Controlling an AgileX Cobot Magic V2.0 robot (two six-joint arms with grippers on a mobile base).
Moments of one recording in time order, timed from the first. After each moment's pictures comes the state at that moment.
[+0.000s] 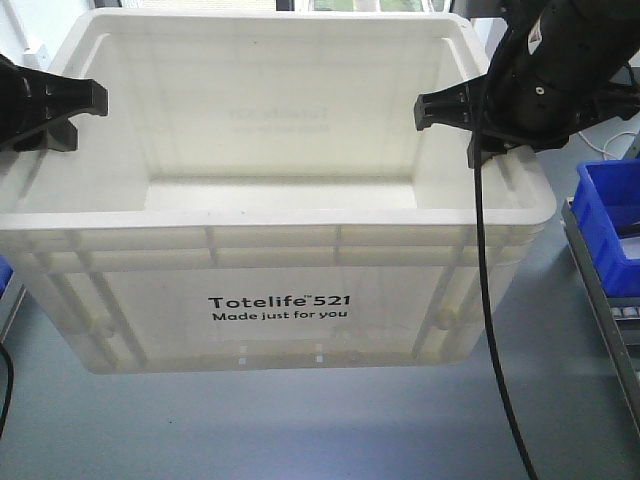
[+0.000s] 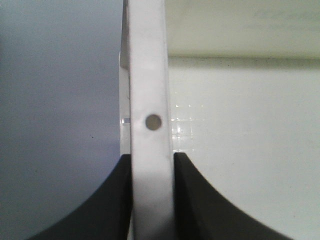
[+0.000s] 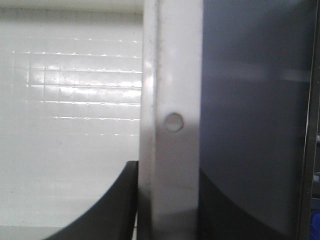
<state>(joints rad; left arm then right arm) -0.29 1.31 -1.32 0.03 1.06 -0.34 0.44 1.56 -1.57 -0.15 1.29 0.40</state>
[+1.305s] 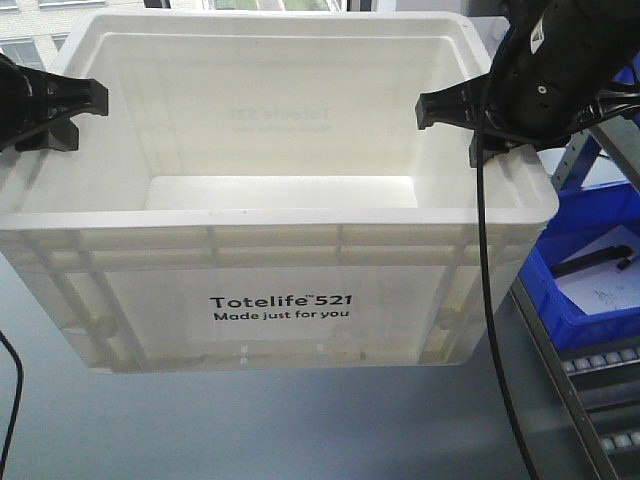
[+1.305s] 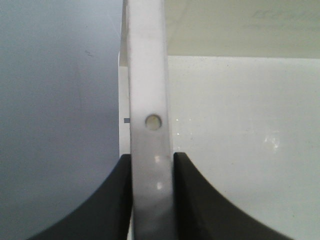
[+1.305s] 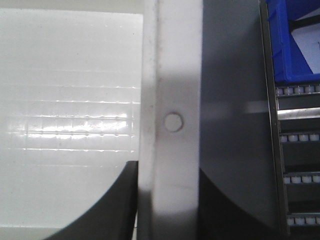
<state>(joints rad) -0.29 1.31 -1.32 0.03 1.06 -0.34 0.44 1.56 -1.57 -0.15 1.29 0.40</state>
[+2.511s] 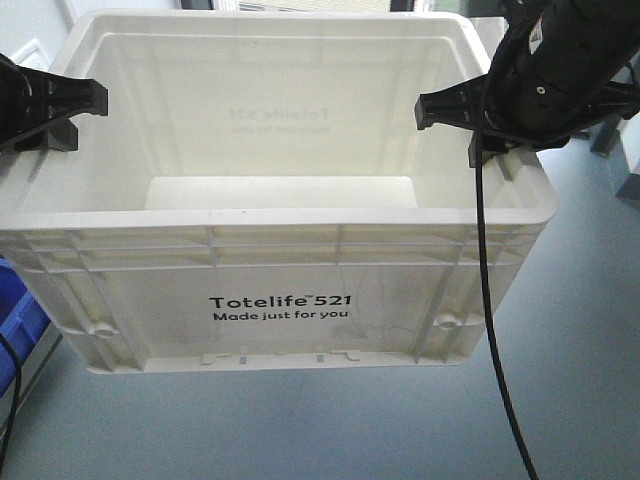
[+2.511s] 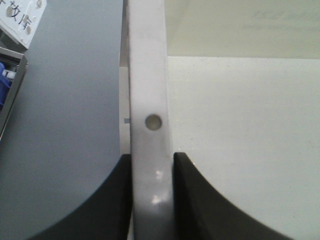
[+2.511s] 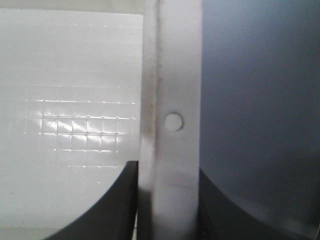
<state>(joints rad) -0.29 1.31 -1.32 0.03 1.06 -0.34 0.44 1.56 -1.57 -0.15 1.29 0.40</state>
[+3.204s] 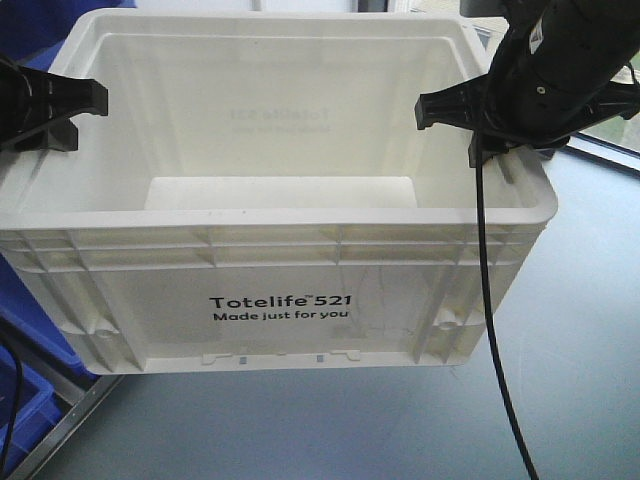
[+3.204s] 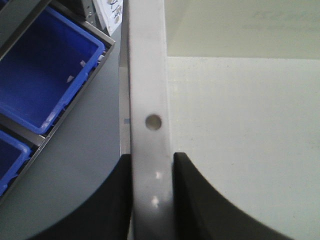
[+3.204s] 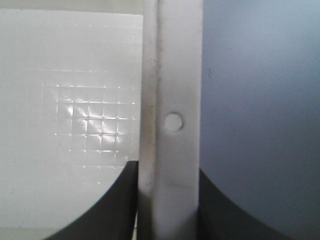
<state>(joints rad) -0.29 1.31 -1.32 0.03 1.06 -0.34 0.44 1.56 -1.57 -0.15 1.29 0.40</state>
